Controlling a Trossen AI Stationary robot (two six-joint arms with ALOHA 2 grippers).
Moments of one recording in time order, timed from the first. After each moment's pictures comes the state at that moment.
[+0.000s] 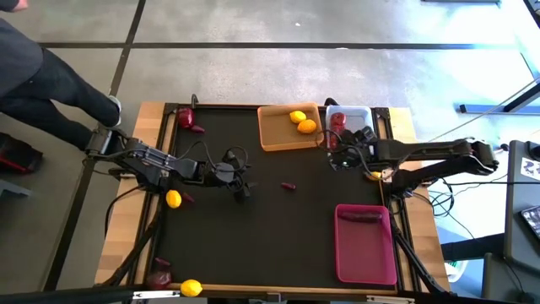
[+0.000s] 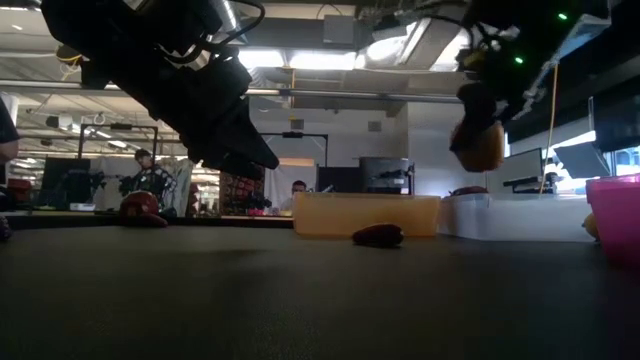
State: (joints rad) left arm -0.07 1.44 0.55 0.26 -0.38 -0.38; right arm -0.07 1.13 0.81 -0.79 0.75 0.55
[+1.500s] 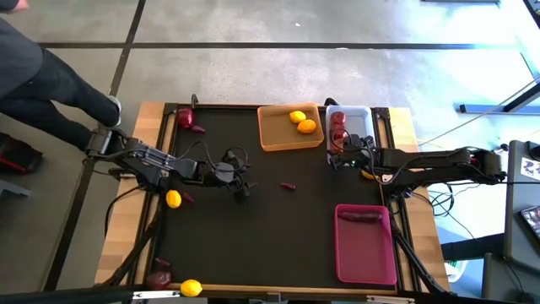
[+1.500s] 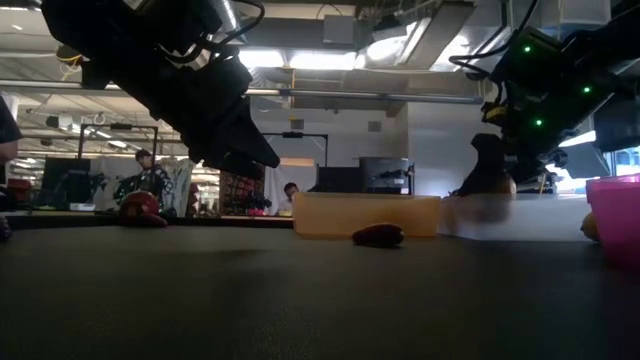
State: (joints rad) left arm -0.06 1.44 0.55 0.27 -0.38 -0.38; right arm -0.23 1.00 0.39 -0.28 0.62 0.55
